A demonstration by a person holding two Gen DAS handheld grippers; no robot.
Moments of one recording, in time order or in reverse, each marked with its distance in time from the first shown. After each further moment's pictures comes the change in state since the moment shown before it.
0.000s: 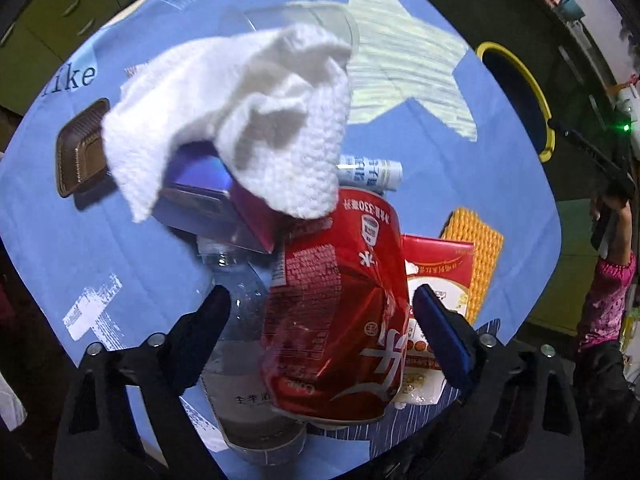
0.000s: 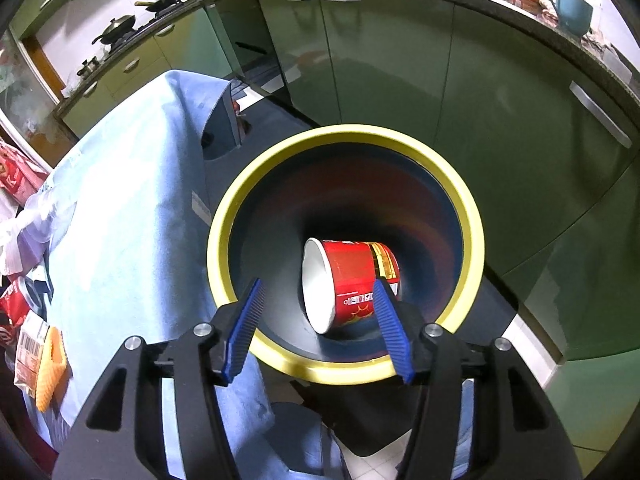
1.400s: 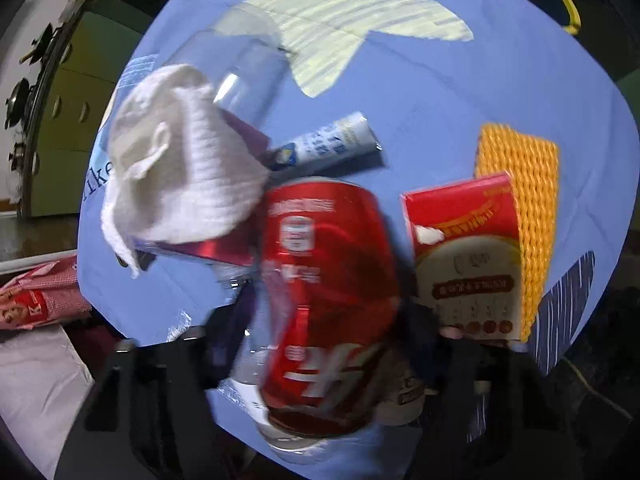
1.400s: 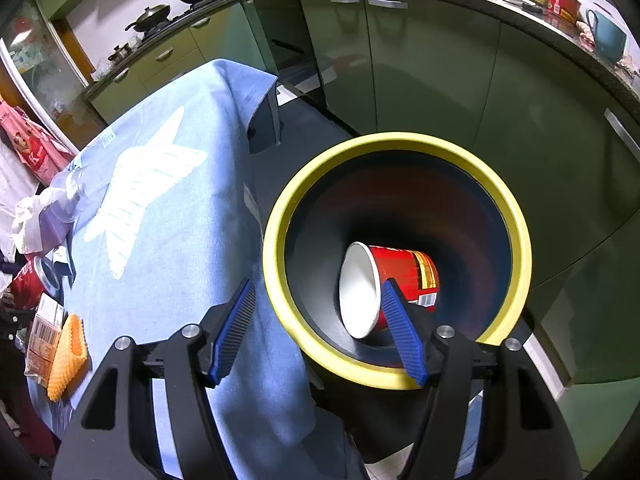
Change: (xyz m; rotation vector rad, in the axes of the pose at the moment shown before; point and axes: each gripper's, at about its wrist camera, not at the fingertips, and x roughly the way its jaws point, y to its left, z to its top) left arm 0.051 -0.123 0.028 0.355 0.075 0.453; right arm 0.001 0.034 -0.004 -0.086 -0.010 0.077
